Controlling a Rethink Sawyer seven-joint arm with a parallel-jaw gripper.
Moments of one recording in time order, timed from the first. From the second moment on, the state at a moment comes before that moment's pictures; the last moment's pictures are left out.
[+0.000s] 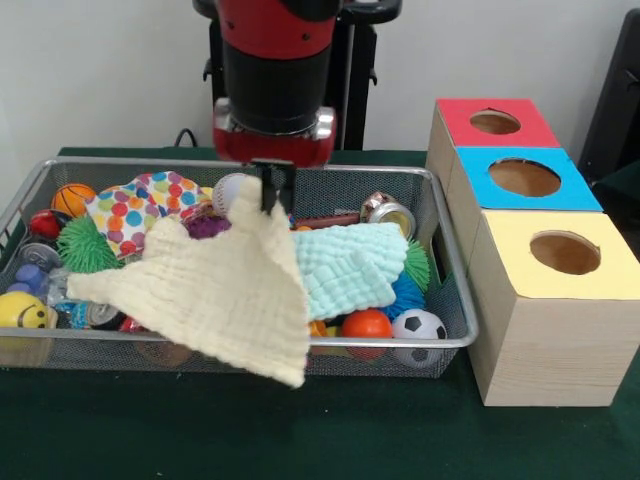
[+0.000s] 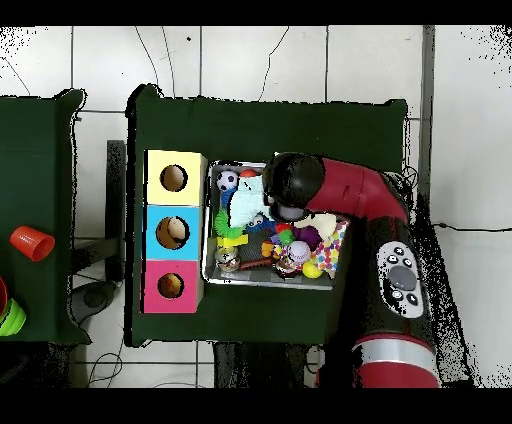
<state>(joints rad) -0.29 -0.55 0.00 1.38 -0.09 0.90 1.61</state>
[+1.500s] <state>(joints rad) 0.03 -0.54 -0.15 1.47 0.12 0.80 2.16</state>
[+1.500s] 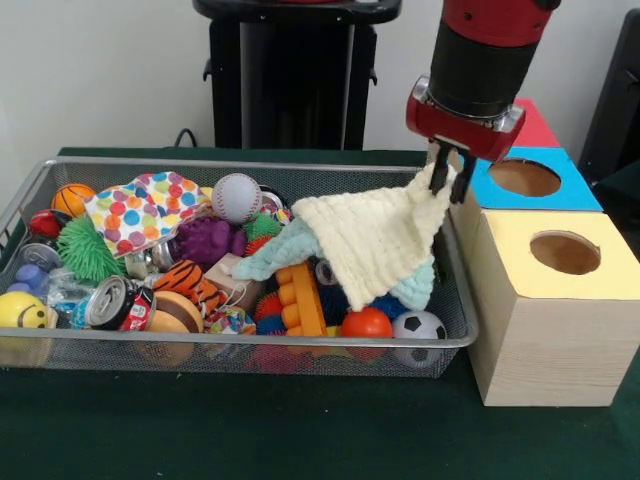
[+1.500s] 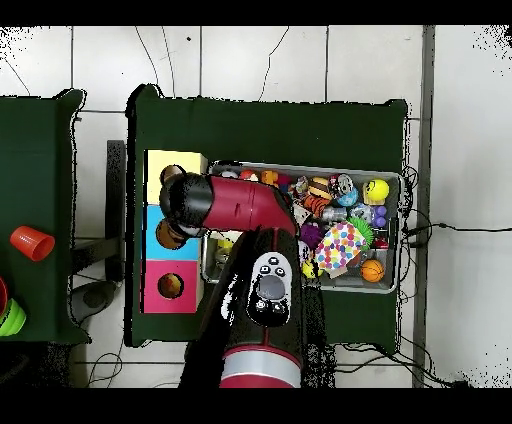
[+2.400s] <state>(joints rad) -0.06 -0.51 -0.14 1.48 0.12 0.64 2.16</state>
